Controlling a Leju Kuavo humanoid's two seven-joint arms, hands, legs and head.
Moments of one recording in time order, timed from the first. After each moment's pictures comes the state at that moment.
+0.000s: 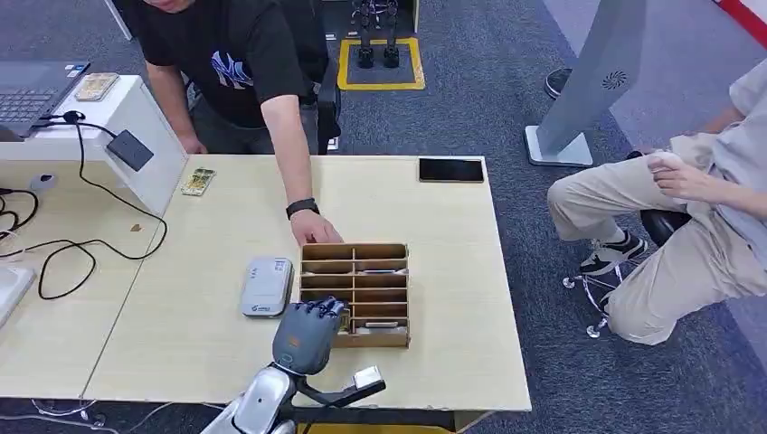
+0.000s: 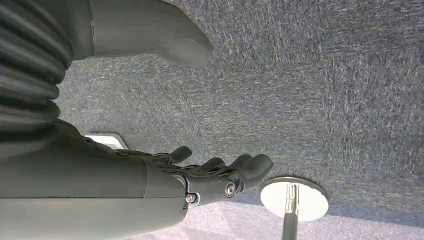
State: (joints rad) left arm -0.15 -0.04 -0.68 -1.06 -1.42 0.67 0.09; right arm -0.08 0.22 -1.38 -0.37 1.31 -0.67 -0.33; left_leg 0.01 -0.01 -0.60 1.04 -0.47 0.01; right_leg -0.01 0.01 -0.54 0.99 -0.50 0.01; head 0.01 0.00
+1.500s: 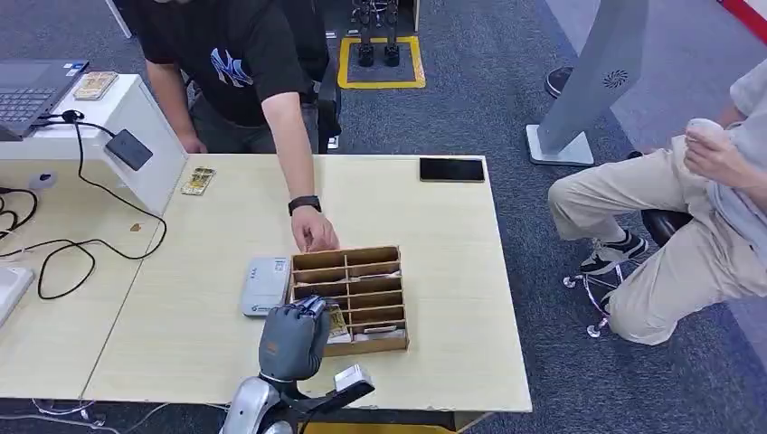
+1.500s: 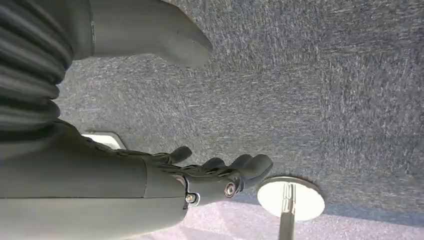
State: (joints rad) left arm -0.01 -0.16 -0.46 -1.24 -1.23 0.70 -0.28; right arm -0.09 0.22 -1.38 -0.36 1.32 -0.67 -0.34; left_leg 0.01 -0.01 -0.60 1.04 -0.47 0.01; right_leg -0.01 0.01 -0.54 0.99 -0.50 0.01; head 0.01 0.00
